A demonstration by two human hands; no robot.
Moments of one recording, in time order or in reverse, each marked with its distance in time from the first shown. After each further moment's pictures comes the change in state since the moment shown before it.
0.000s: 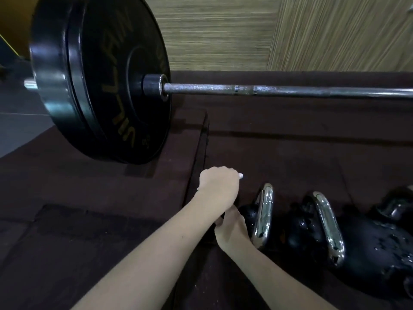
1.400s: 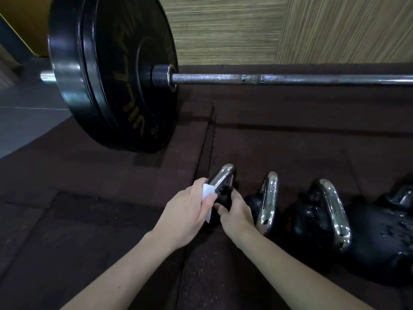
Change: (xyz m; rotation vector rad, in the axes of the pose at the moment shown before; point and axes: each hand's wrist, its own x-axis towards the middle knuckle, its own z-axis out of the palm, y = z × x) left_hand -0.112 -0.068 0.059 -0.601 0.131 -0.010; right_hand -0.019 -0.004 -0.013 -0.175 -0.135 0.041
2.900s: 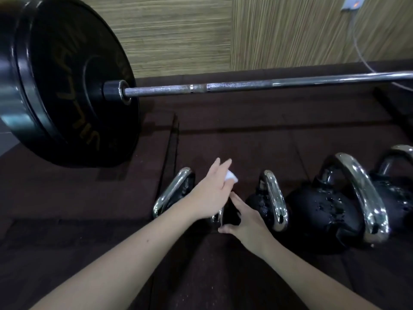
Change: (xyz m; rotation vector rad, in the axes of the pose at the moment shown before) left_hand 0.072 0.116 0.042 -0.285 -0.280 0.098; right_hand -0.026 0.077 -0.114 -0.020 -0.121 -0.173
